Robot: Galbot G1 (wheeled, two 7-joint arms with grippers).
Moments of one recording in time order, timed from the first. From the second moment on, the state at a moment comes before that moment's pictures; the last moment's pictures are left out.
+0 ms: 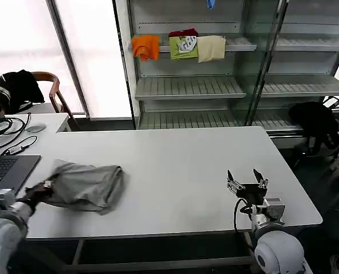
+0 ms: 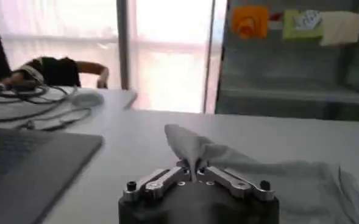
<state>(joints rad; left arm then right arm) 1.25 -0.91 -0.88 -1.79 -0.70 0.52 0.05 -1.26 1.16 0.41 2.16 0.41 -0.48 0.32</state>
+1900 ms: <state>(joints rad) 0.81 -1.16 -0.01 -1.81 -0.51 0.56 -0.09 -1.31 1.24 0.45 2.10 0.34 -0.52 0.30</state>
